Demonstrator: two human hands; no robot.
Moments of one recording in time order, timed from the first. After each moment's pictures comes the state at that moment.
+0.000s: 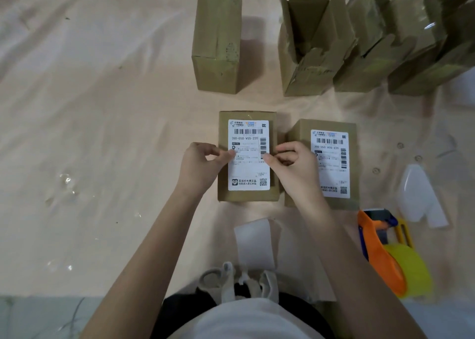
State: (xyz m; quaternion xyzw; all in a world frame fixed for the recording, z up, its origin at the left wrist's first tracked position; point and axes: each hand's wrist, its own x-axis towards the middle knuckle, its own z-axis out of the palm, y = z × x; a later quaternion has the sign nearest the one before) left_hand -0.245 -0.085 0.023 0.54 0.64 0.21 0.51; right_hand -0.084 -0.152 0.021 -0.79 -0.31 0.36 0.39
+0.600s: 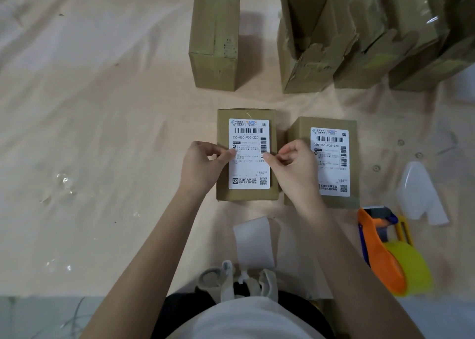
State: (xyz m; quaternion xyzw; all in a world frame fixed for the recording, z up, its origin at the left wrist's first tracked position) left_hand -0.240 -0.085 0.013 0.55 0.63 0.21 0.50; right_hand -0.085 -0.152 0.011 -0.80 -0.33 0.31 0.38
